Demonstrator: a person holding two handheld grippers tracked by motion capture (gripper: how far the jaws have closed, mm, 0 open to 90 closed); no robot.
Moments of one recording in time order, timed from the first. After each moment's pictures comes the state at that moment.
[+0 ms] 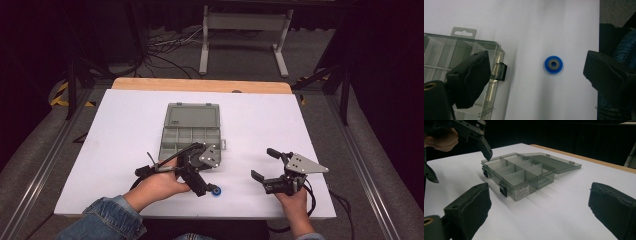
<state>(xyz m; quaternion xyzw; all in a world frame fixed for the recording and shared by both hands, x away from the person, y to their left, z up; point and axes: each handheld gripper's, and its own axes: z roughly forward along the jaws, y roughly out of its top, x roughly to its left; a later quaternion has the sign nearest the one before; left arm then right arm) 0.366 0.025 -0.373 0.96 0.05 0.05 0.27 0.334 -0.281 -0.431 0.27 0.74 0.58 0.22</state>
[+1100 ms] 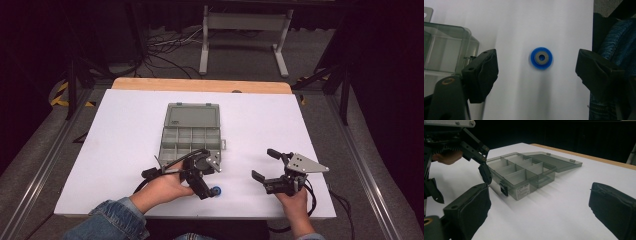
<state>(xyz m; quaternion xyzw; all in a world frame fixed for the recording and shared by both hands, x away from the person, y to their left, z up) 0.371 0.013 -0.402 0.97 0.05 -0.01 0.25 0.335 -0.283 -0.432 0.28 0.74 0.58 0.21</state>
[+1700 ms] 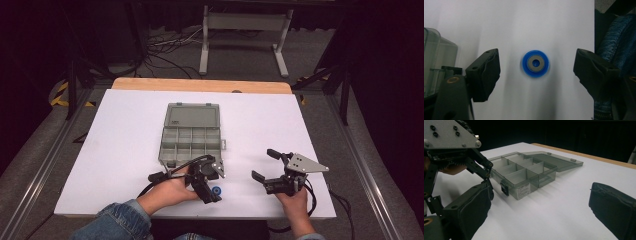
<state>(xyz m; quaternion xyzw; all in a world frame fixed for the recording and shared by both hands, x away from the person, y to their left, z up) 0.370 0.000 -0.424 0.97 0.03 -0.03 0.24 0.335 -0.283 -0.433 0.28 0.74 0.58 0.21</state>
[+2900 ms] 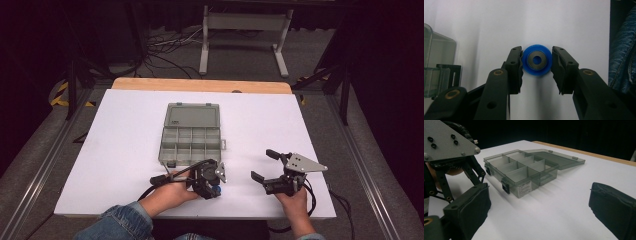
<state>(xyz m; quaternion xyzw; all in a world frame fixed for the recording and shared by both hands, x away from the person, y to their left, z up) 0.364 -0.004 -0.431 0.98 0.02 0.00 0.21 0.336 -0.282 -0.434 0.28 0.74 0.58 0.20</state>
